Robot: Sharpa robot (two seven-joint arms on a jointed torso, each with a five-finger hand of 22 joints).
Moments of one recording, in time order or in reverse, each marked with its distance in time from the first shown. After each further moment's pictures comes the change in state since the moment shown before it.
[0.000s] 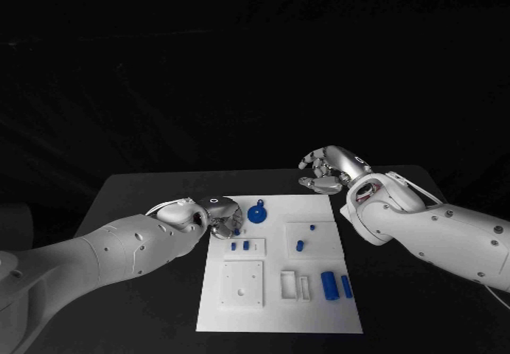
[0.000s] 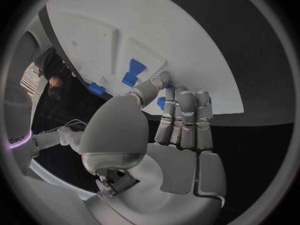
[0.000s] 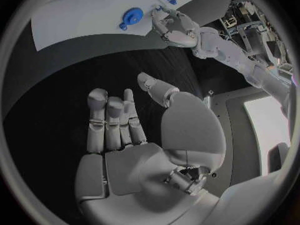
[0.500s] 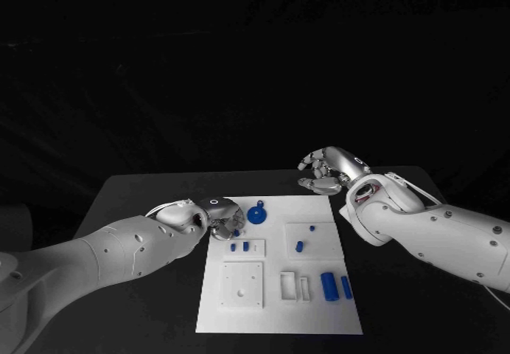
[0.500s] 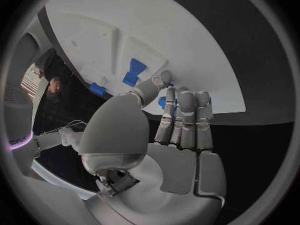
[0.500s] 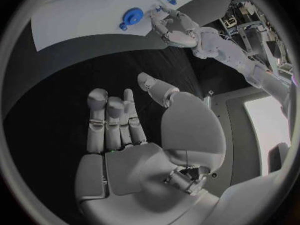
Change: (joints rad) left arm 0.001 0.001 -0.007 0.000 0.000 -0.014 0.012; left_hand 0.016 -0.010 0.012 -0.004 0.000 -0.049 -0.026 -0.028 -0.020 -0.079 0.008 -0.027 -0.032 -0.004 0.004 0.000 -0.006 -0.007 -0.009 0.002 0.000 0.000; right arm 0.000 0.001 0.000 -0.001 0.001 0.002 0.000; right_hand 0.000 0.000 -0.003 0.003 0.000 -0.002 -0.001 0.000 -0.001 0.000 0.000 0.000 0.000 0.000 0.000 0.000 0.000 0.000 0.003 0.000 0.000 0.000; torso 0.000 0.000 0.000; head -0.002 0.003
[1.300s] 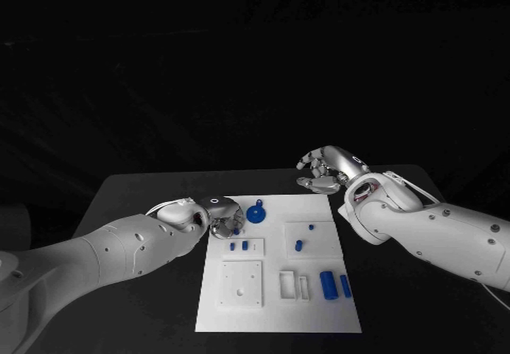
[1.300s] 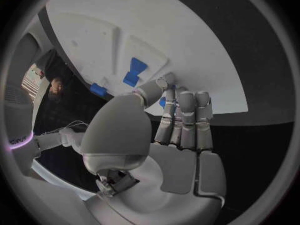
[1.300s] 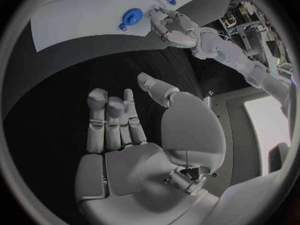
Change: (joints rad) left arm 0.001 0.008 0.002 -0.008 -0.008 0.015 0.006; left_hand 0.010 0.044 0.023 0.004 0.000 0.056 0.030 0.033 0.008 0.069 -0.018 0.027 -0.042 0.002 -0.009 0.008 -0.007 -0.001 0.000 0.000 0.000 0.000; right arm 0.000 0.001 0.000 0.000 0.000 0.004 0.000; right_hand 0.000 0.000 0.003 0.003 0.000 0.003 0.003 0.000 0.000 0.000 0.000 -0.001 -0.001 0.000 0.000 0.000 0.000 0.000 0.000 0.000 0.000 0.000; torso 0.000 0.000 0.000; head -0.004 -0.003
